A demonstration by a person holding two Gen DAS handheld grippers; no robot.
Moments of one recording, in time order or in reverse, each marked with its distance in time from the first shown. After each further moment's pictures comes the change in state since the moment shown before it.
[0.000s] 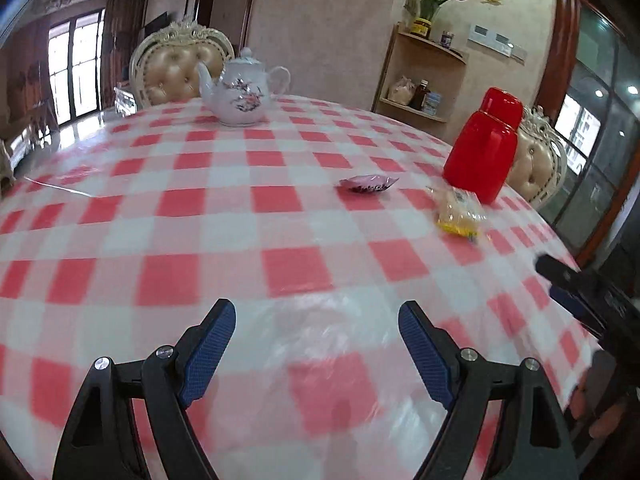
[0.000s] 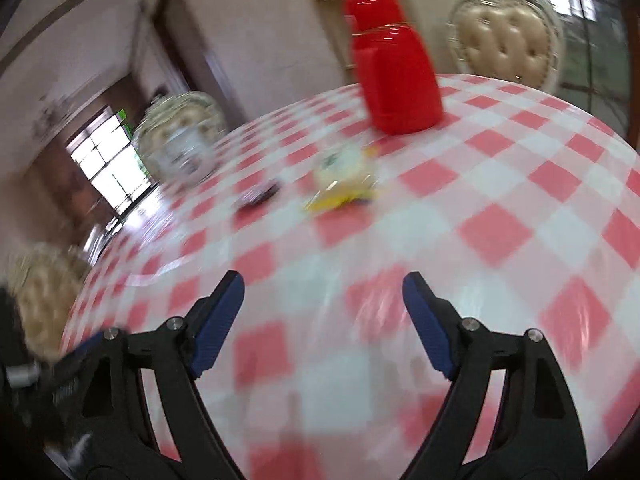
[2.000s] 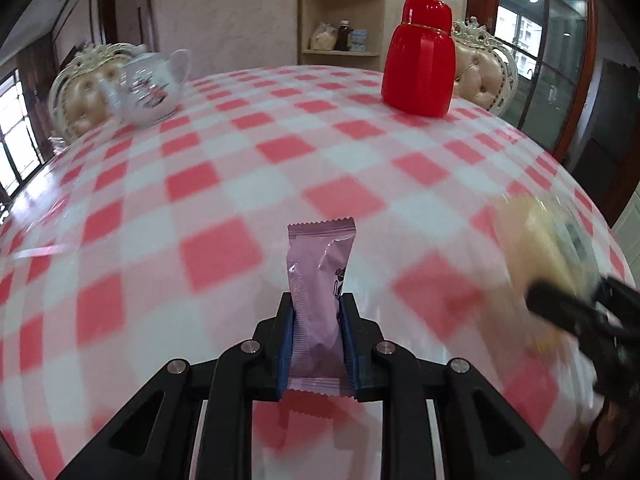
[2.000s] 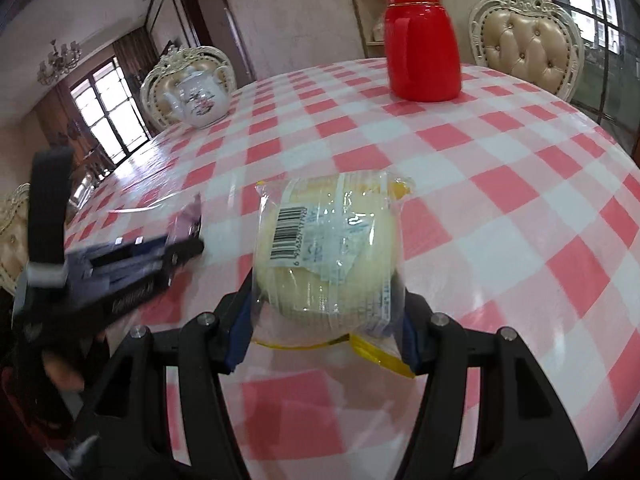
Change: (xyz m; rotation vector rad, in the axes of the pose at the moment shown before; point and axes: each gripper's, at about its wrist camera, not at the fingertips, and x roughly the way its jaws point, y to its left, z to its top) left arm 0.027 -0.040 -0.026 0.323 0.138 -0.067; right arm -0.036 0.029 -0.073 -0.186 0.089 -0.010
